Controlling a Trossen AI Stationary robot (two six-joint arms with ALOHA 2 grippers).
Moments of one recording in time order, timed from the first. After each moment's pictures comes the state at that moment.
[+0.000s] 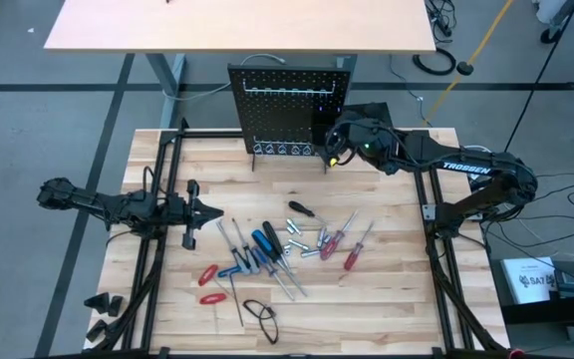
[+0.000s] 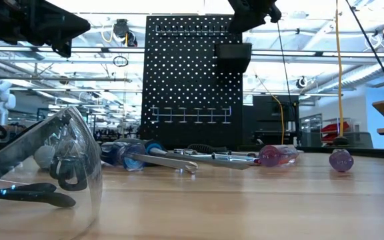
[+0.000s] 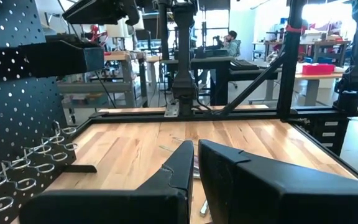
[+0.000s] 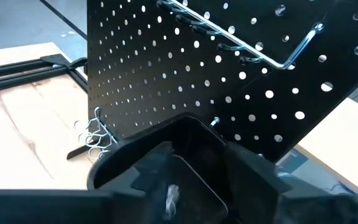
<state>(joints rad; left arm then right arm) -0.22 0.29 0.14 0.19 -0.22 0.07 -0.21 1.37 1.35 -0.44 0.68 0.09</state>
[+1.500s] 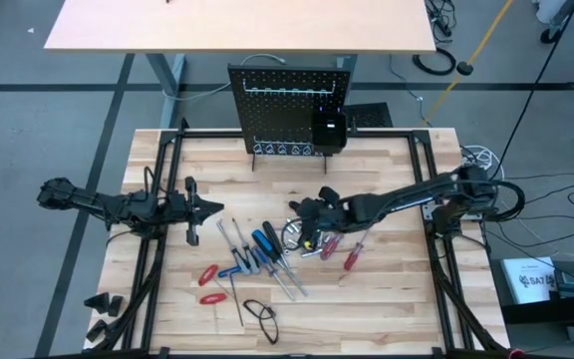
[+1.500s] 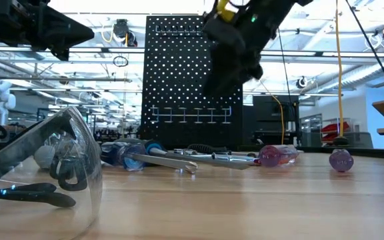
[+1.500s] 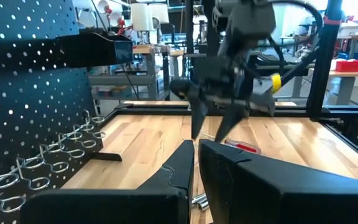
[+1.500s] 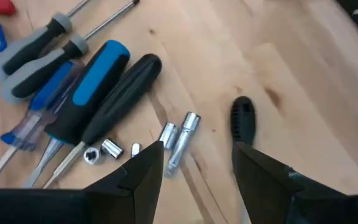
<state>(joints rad) -0.22 0.29 0.14 0.17 -0.33 0.06 0.13 1.74 1.23 -0.44 0.36 0.49</state>
